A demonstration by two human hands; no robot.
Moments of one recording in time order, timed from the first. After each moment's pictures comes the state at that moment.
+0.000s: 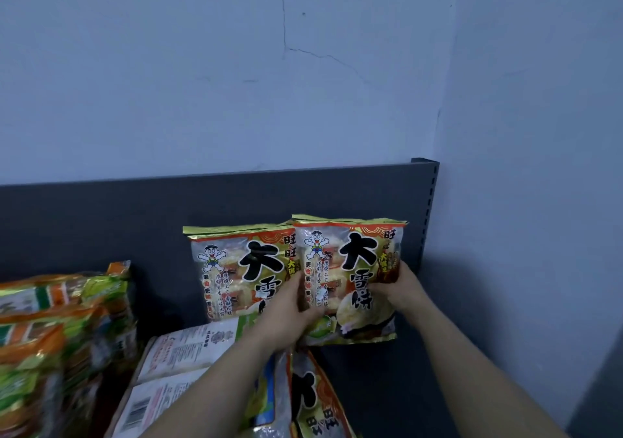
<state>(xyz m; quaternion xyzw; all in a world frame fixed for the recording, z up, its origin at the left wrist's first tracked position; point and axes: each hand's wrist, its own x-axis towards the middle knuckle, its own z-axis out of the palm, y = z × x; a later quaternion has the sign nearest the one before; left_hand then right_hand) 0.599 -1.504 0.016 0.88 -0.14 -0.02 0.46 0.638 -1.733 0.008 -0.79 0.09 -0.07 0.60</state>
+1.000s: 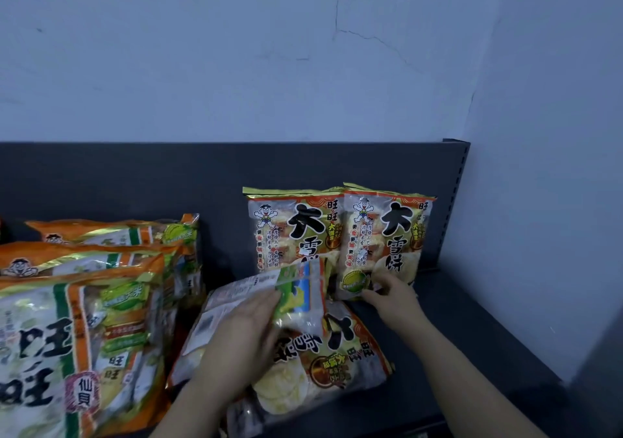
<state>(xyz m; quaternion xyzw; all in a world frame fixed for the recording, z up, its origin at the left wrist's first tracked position) 0.486 -1.378 -0.036 0.93 -0.19 0.23 0.22 0.547 -1.641 -0.026 -0.86 0.05 -0.05 0.50</state>
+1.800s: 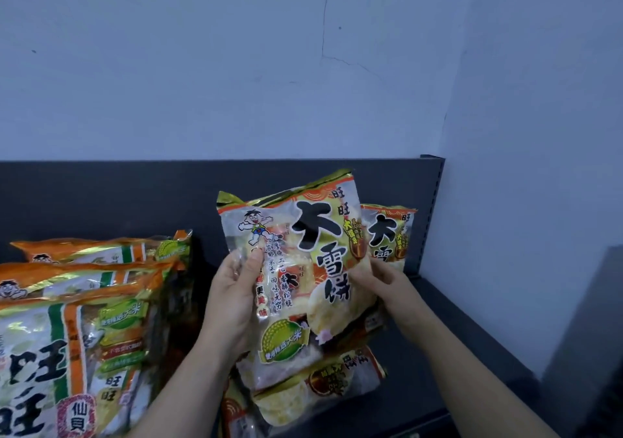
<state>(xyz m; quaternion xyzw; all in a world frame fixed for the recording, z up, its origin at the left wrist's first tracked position) 0.485 -1.400 0.046 0.51 -0.08 0.10 0.85 0.508 -1.634 0.030 -0.75 -0.06 -0.02 0.66</state>
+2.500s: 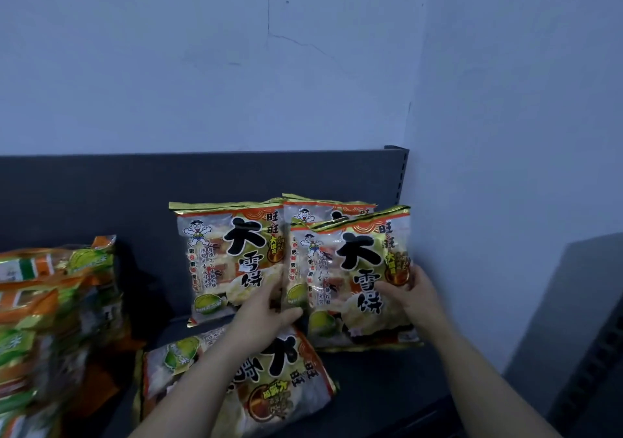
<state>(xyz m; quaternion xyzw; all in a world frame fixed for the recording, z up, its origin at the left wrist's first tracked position) 0.546 -1.487 -0.002 0.86 -0.12 -0.04 0.49 0.551 -1.769 -0.018 -0.75 0.08 -0.15 0.65</state>
